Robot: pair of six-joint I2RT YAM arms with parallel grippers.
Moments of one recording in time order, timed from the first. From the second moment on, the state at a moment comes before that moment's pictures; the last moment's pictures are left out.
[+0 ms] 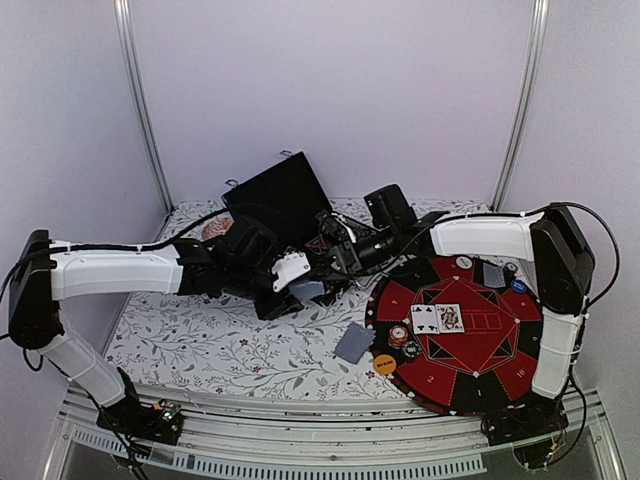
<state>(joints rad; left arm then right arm) -0.88 1.54 1.03 -0.32 0.04 0.36 0.74 1.95 1.42 -0.14 -0.91 0.36</state>
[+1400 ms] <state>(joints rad) -0.87 1.54 1.03 -0.34 0.04 0.33 0.56 1.56 1.46 -0.60 -0.52 0.06</state>
